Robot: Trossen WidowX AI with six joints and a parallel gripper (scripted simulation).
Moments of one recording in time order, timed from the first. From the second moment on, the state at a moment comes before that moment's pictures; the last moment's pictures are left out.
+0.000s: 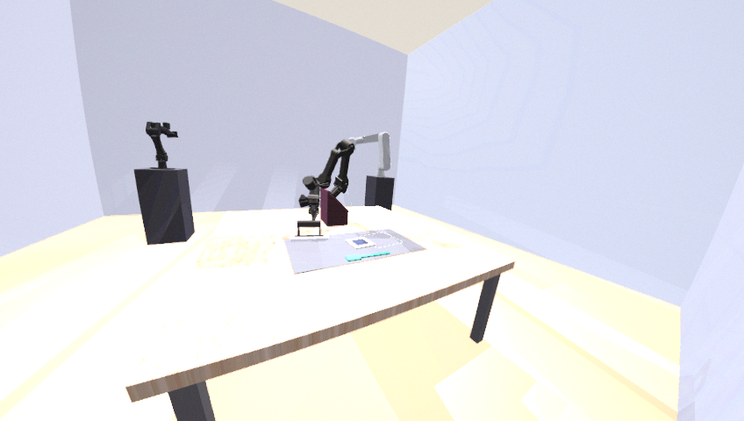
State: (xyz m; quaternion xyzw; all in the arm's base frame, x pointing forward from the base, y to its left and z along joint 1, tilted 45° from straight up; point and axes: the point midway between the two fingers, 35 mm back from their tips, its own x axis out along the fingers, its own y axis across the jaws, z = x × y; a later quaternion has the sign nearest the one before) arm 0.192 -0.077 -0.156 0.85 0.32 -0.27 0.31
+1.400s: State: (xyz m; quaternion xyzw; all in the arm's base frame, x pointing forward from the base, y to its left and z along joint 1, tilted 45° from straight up) arm 0.230 -0.051 -0.191 0.86 0.32 -0.27 0.30
